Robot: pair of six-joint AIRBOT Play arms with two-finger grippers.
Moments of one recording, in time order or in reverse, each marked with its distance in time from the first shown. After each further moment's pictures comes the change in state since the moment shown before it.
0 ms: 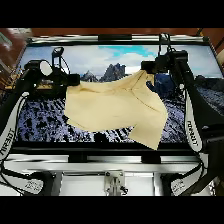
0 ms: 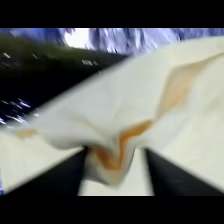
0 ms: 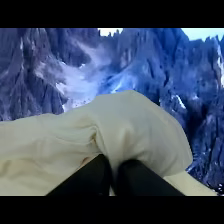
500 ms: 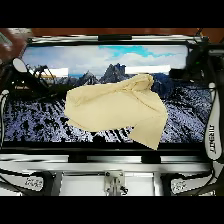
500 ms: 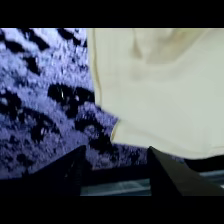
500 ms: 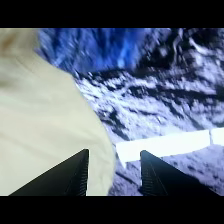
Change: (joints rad) left arm 0.266 0.056 -0.076 -0.060 -0.531 0.106; right arm -0.242 0.159 -0.047 -0.082 -0.494 -0.143
